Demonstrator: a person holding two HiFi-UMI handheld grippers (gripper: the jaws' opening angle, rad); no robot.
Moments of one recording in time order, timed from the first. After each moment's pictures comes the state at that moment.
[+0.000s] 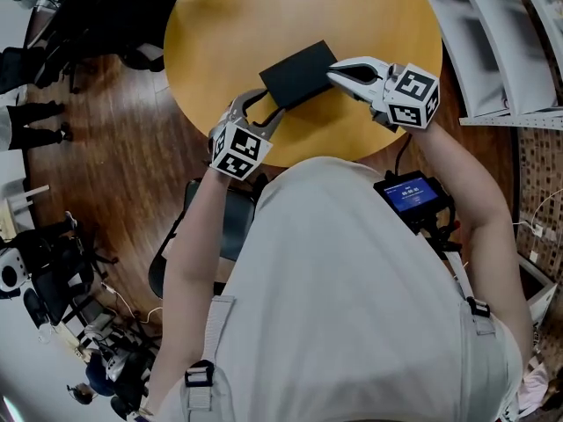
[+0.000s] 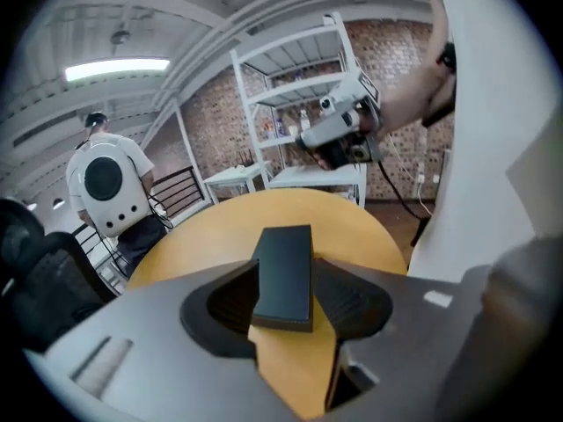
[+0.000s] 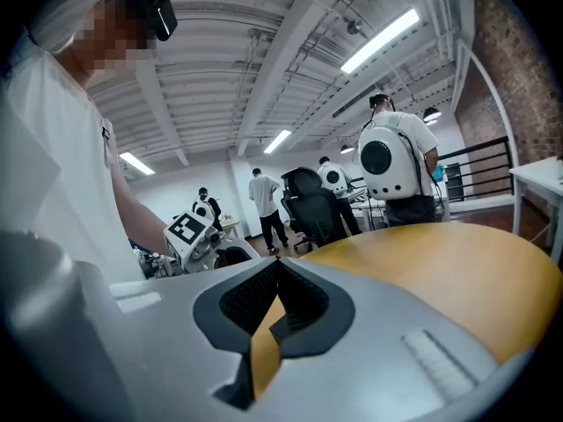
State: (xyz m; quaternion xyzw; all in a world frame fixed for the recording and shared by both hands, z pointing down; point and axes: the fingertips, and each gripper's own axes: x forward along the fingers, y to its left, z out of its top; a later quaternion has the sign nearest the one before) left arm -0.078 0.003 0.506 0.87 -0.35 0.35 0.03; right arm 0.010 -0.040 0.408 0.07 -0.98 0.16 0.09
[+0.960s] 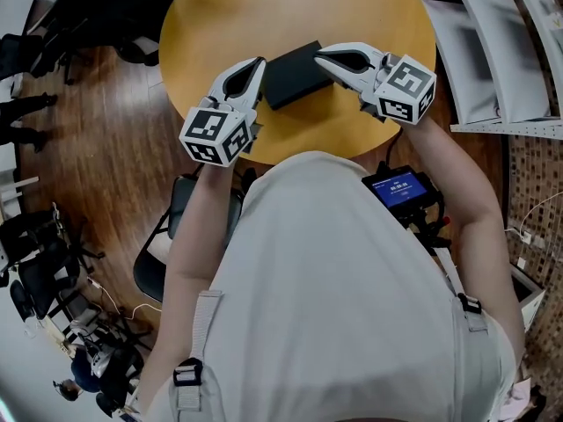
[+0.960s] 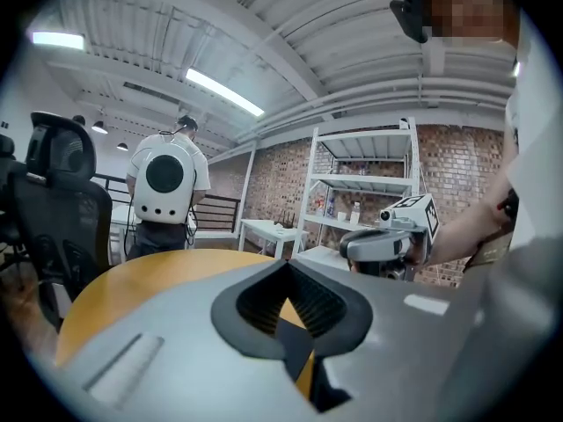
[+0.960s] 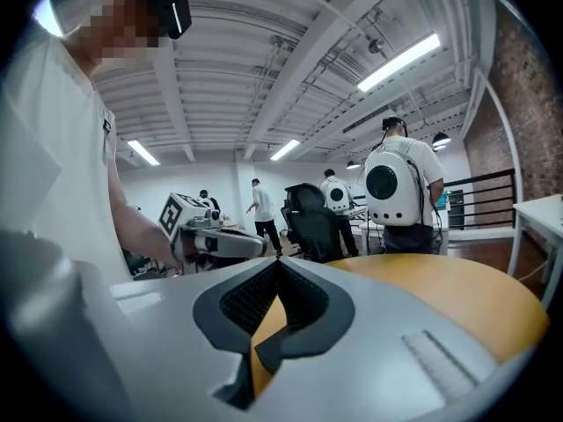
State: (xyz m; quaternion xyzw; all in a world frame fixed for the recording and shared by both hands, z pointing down) left arm -0.082 -0.042 0.375 0.86 -0.49 0.04 0.14; right arm -0.001 -0.047 0.364 0.08 -0.99 0.09 0.07
